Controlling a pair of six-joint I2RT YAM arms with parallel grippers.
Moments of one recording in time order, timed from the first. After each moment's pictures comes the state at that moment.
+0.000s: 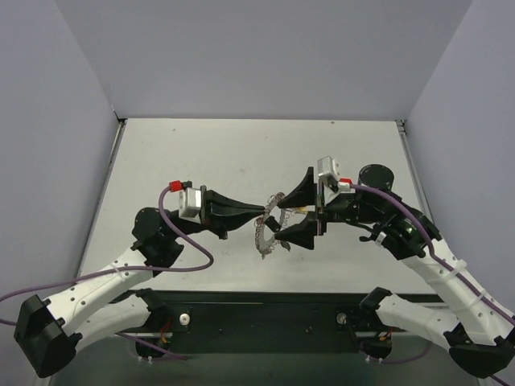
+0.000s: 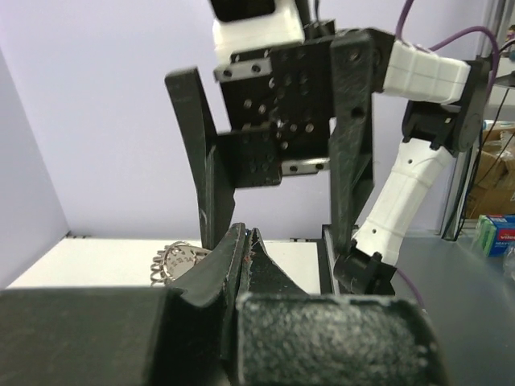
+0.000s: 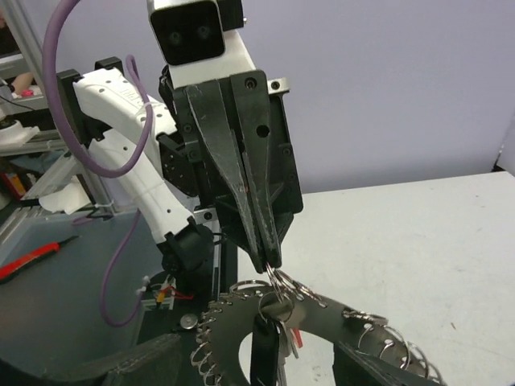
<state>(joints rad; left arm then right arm) -0.77 0.93 0.67 0.85 0.65 -0.33 0.69 0.94 1.14 -0.39 -0.78 -0.05</state>
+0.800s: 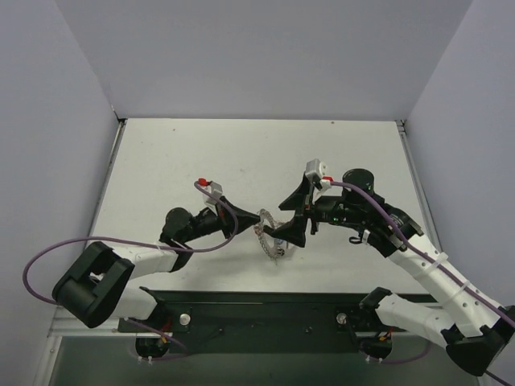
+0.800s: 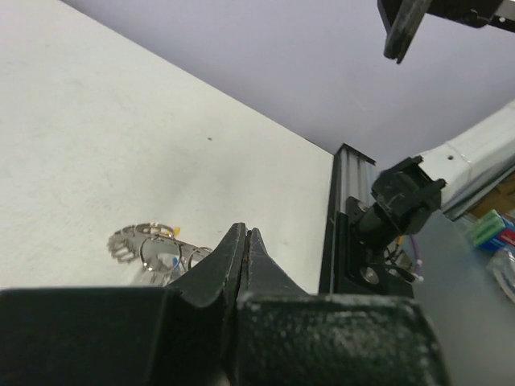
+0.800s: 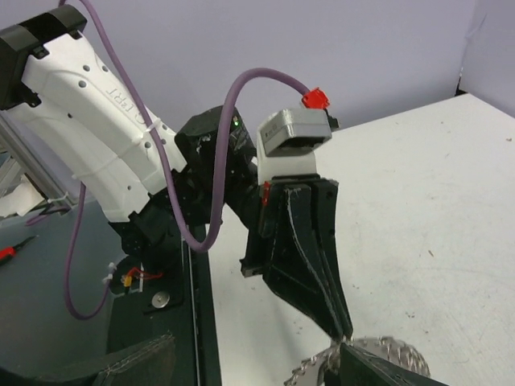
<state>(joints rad) -0.61 1.35 0.37 1.20 0.66 -0.59 0.66 0.95 1.00 -0.35 -0.67 -0.02</state>
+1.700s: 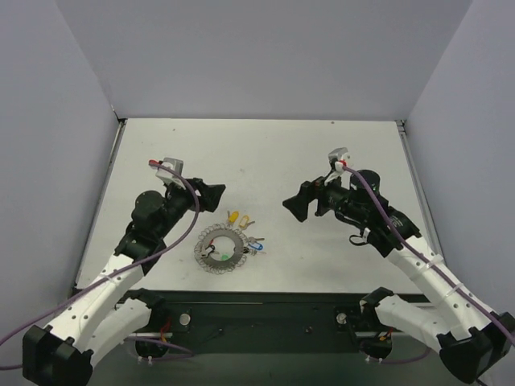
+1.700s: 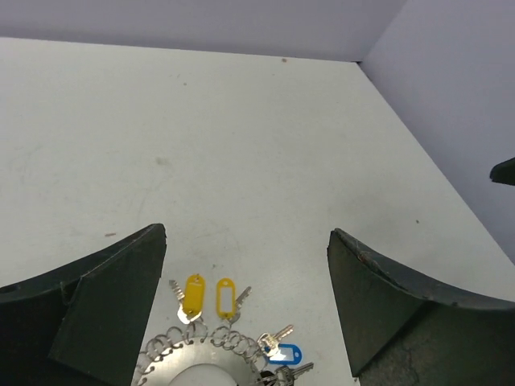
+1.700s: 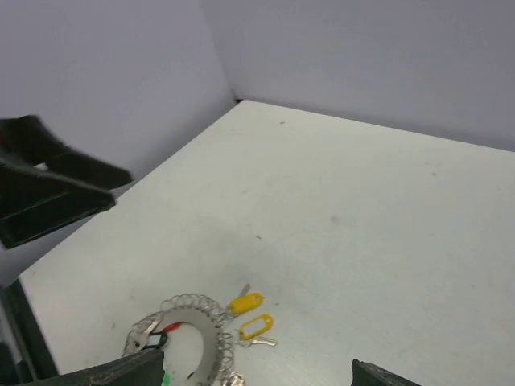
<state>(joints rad) -0.44 0.85 0.59 0.24 0.11 -0.41 0.54 0.94 0.89 -0.26 -0.31 0.17</state>
